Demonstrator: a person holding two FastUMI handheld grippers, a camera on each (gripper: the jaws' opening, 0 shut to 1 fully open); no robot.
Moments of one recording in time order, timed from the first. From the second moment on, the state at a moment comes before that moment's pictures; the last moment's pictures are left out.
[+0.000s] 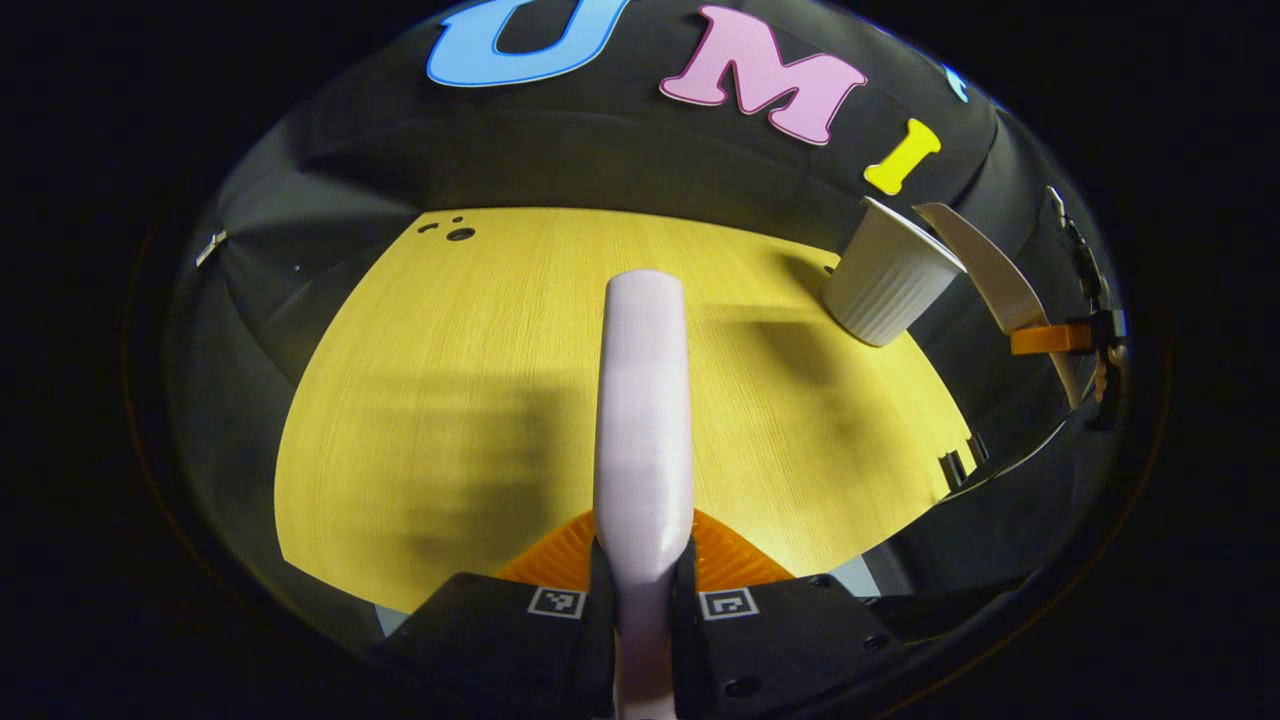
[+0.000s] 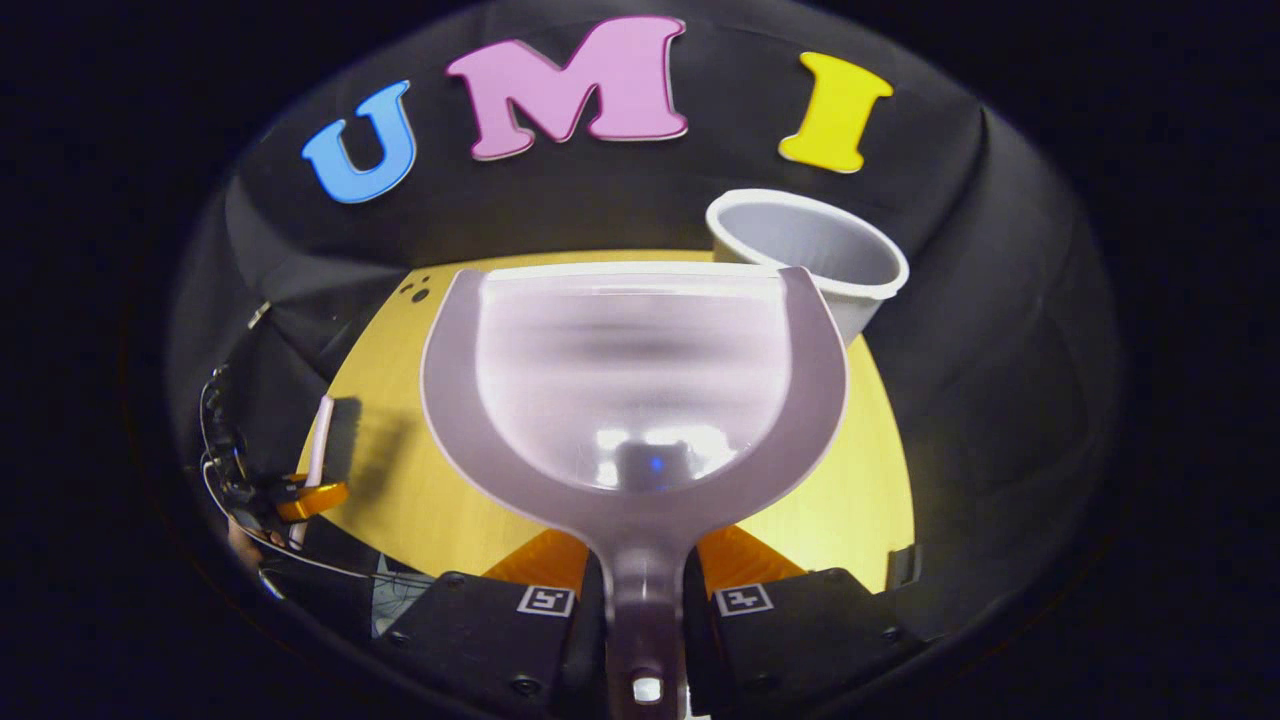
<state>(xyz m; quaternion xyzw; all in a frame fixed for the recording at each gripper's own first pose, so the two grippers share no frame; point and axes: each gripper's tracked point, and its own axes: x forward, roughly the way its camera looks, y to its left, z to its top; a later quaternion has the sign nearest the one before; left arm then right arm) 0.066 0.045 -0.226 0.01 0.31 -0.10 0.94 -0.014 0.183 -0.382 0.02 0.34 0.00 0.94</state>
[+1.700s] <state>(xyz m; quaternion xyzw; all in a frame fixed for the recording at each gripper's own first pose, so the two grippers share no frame) 0.181 0.014 -0.317 0.12 0.45 0.01 0.89 0.061 0.223 -0.593 0.01 0.48 0.05 0.87</state>
